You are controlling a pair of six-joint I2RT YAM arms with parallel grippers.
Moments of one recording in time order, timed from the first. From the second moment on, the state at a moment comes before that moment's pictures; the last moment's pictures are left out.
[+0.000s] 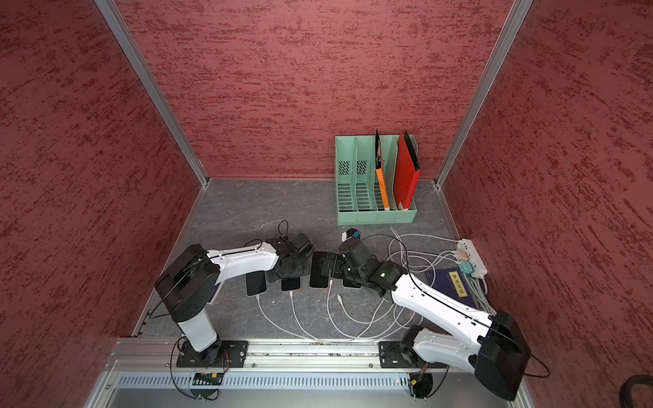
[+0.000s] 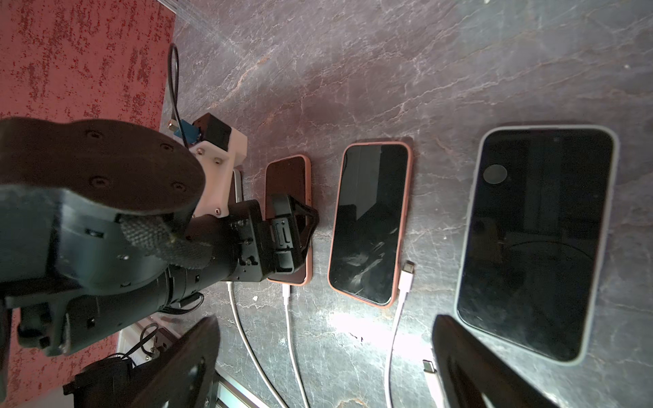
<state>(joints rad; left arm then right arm) -0.78 1.77 1.06 -0.71 -0.21 -0.98 0.82 1.12 0.79 -0.41 -0.01 0.88</state>
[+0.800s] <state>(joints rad) -0.78 1.79 1.07 -0.70 -0.20 -0.97 0.82 1.13 0.78 -0.38 -0.03 0.88</state>
